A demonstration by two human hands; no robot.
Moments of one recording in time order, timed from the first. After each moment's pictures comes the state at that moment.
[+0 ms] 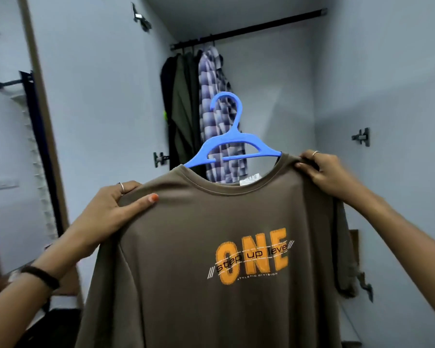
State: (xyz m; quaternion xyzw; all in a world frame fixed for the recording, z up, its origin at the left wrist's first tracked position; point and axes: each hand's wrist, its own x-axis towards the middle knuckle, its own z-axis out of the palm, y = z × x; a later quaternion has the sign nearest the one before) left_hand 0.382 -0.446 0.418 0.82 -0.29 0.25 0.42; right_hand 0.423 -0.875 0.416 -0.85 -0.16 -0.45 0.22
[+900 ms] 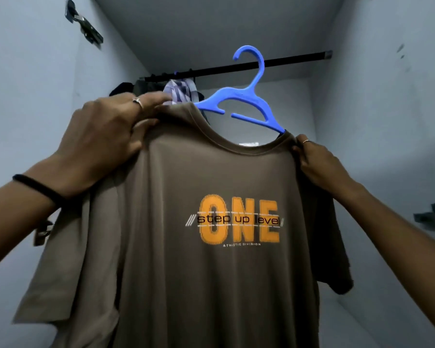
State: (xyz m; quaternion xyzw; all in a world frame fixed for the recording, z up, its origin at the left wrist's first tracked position) left_hand 0.700 -0.647 0.592 0.64 -0.30 0.71 0.02; right_hand 0.758 -1.030 0.574 -0.80 -0.09 -0.58 0.10
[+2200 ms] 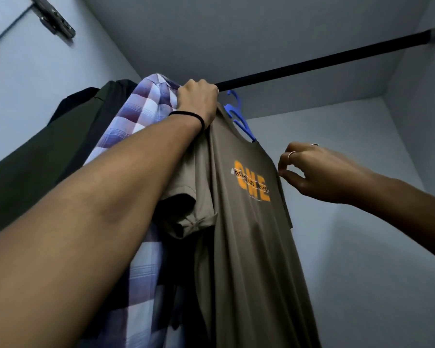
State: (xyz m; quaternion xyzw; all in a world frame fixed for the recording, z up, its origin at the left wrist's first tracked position) left_hand 1.055 -0.805 0.852 0.67 0.03 0.74 -0.09; right_hand 1.020 -1.031 0.724 -0.77 -0.20 -0.59 -0.16
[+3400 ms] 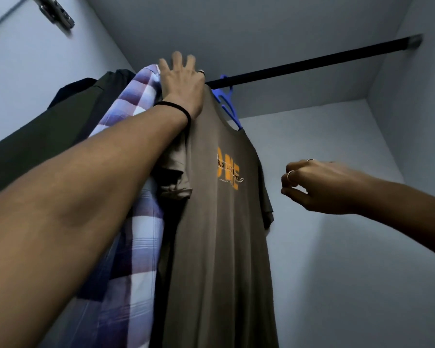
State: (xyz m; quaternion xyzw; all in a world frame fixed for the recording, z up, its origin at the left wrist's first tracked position) left_hand 1.036 -0.784 0.834 0.63 0.09 0.76 -0.11; right_hand 1.016 -1.032 0.687 -0.79 -0.16 -0.54 -0.26
